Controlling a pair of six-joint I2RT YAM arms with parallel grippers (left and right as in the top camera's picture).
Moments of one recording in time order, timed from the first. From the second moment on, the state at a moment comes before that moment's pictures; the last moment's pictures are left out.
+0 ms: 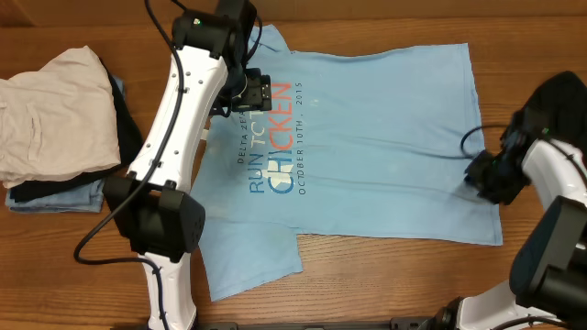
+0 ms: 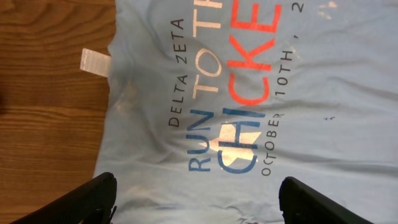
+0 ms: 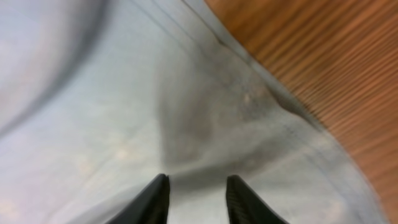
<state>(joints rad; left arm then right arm) -0.28 2.13 2.23 -1.52 0.01 -0.36 -0.36 1.76 1.15 -0.91 -0.05 0.41</state>
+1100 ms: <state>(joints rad) -0.18 1.96 2.22 -1.68 0.00 -0.43 -0.77 1.58 0.75 -0.68 -0.15 0.57</state>
